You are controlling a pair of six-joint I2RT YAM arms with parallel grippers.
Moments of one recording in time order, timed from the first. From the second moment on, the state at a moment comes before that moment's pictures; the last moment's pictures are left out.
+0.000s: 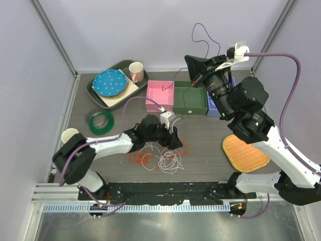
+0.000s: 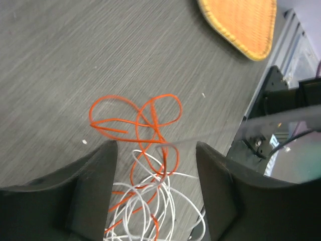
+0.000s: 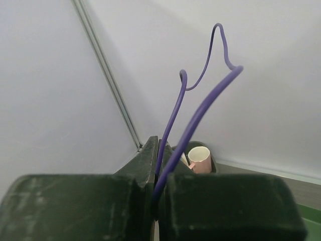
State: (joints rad) left arm -0.85 1.47 0.75 0.26 0.36 -0.45; right arm 0.92 1.16 1.58 -0.04 0.44 0.13
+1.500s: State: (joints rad) left arm -0.86 1.12 0.66 -0.04 -0.12 -0.64; right arm 0.36 1.51 1.71 0.14 0.79 -0.24
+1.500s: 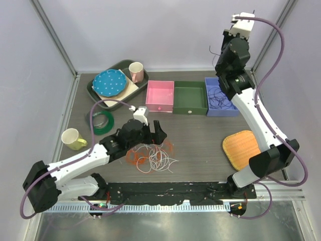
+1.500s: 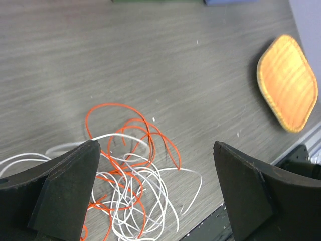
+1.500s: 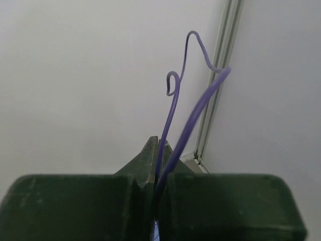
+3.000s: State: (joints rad) left arm -0.86 1.14 0.73 -0.36 -0.35 -0.66; right arm 0.05 2.12 1.49 -0.17 0.58 0.51
